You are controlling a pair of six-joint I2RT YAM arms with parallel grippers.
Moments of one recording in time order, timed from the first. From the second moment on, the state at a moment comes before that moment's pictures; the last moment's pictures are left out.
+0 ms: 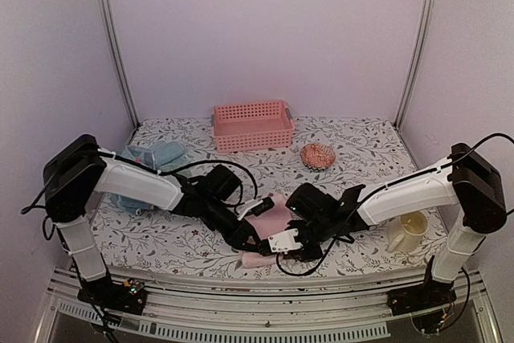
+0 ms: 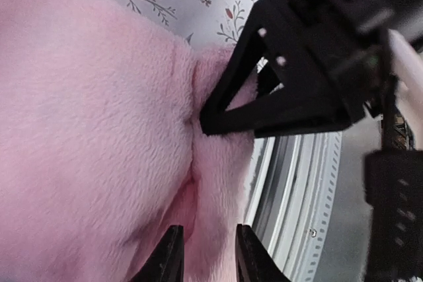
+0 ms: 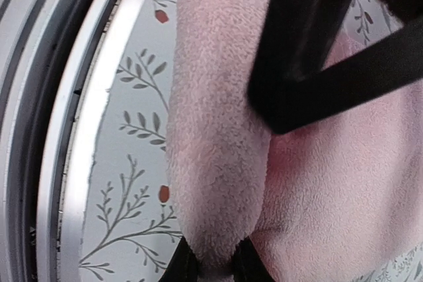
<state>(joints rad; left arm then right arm) -0.90 1.87 0.98 -0.11 0.72 -0.17 1.09 1.73 0.92 -0.26 -0.16 -0.77</state>
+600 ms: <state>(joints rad) -1.14 1.08 0.52 0.03 0.05 -0.12 0.86 2.23 1.53 -1.02 -0.84 -0.74</state>
